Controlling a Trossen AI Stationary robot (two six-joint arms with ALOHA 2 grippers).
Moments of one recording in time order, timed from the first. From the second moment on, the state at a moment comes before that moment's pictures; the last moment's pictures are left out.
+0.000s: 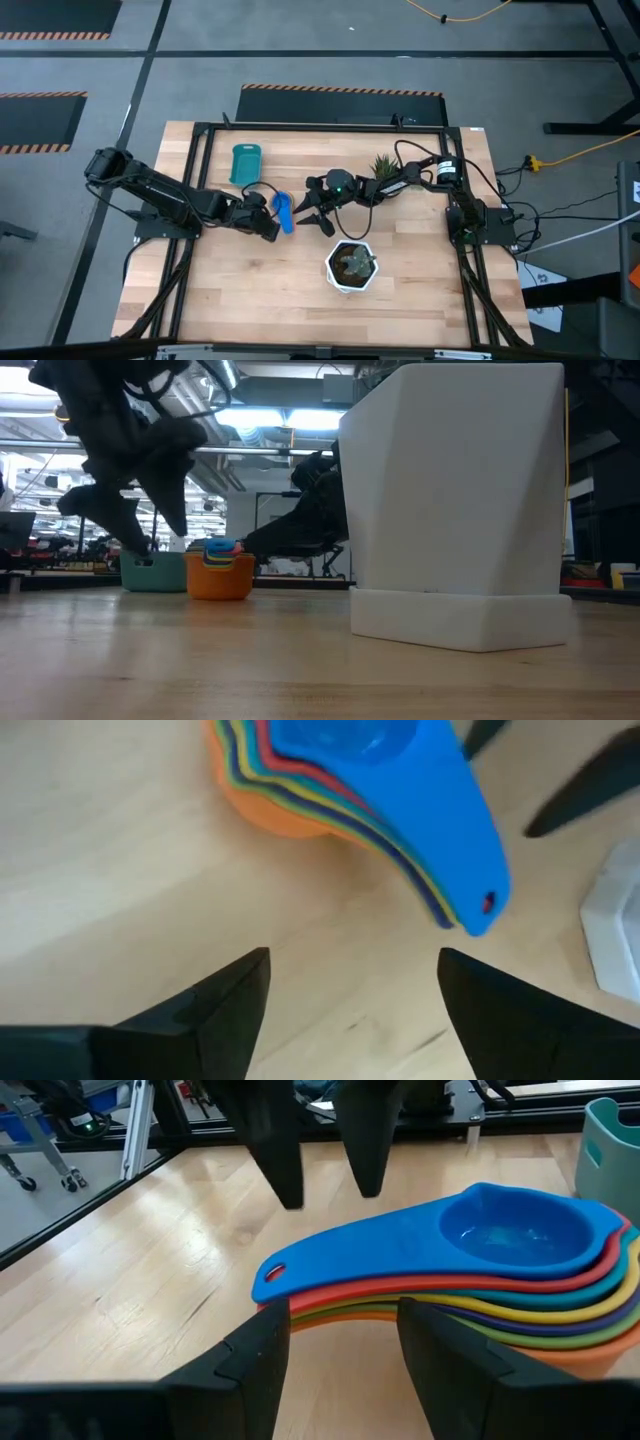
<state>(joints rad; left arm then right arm) -0.23 1.25 0.66 -0.48 -0.24 -1.35 -0.16 2.17 1.07 0.77 -0.52 -0.01</state>
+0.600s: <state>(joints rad) -0.28 0.83 0.57 -0.61 -0.30 -1.23 -0.16 2.17 1.07 0.77 -0.53 0.00</state>
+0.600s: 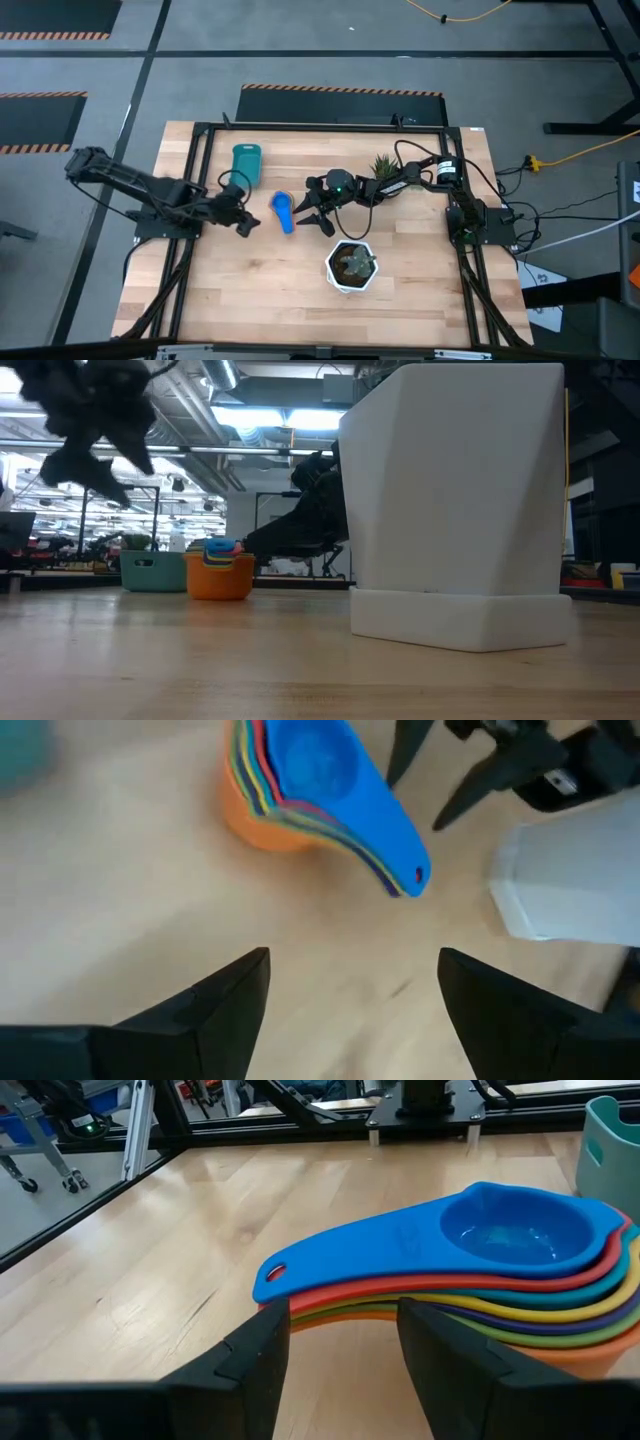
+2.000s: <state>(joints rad) -0.30 1.38 0.20 0.70 -0.40 -1.47 -0.17 2.17 1.07 0.66 -0.51 -0.04</state>
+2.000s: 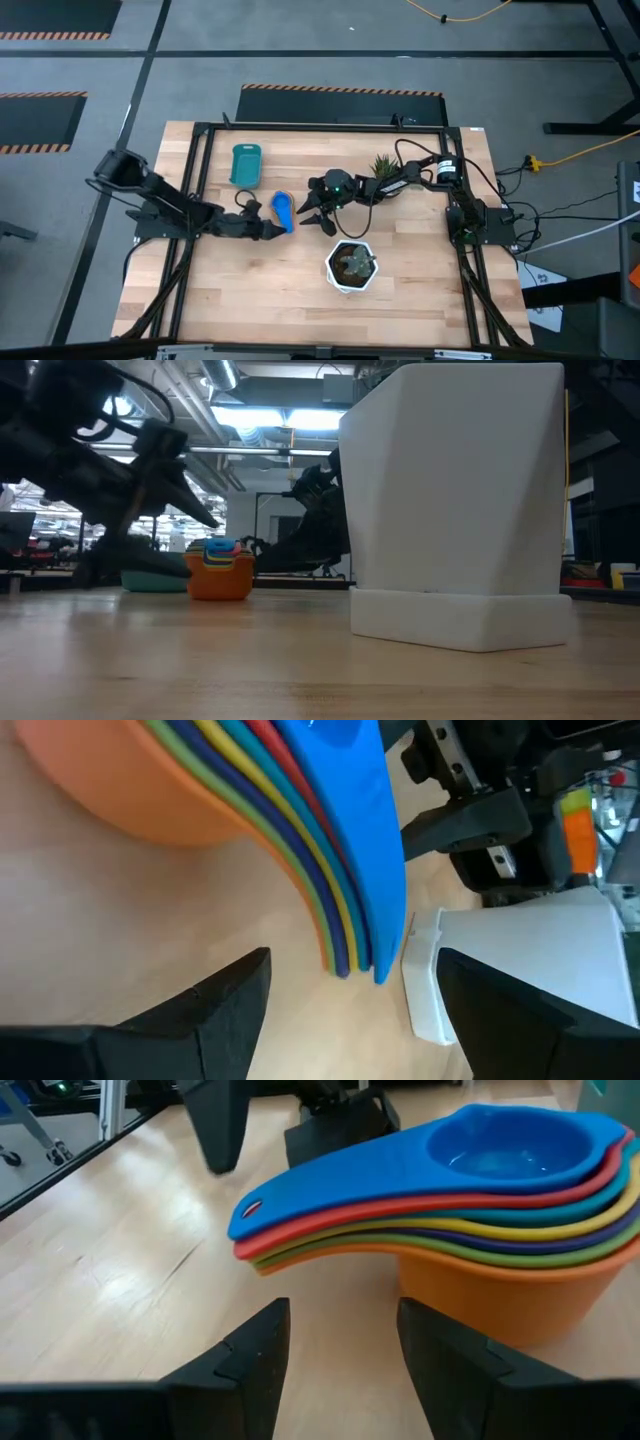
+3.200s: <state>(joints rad) -0.21 1.57 0.23 0.91 -0.38 -1.48 -0.17 2.17 1.07 0.66 -0.51 -0.04</state>
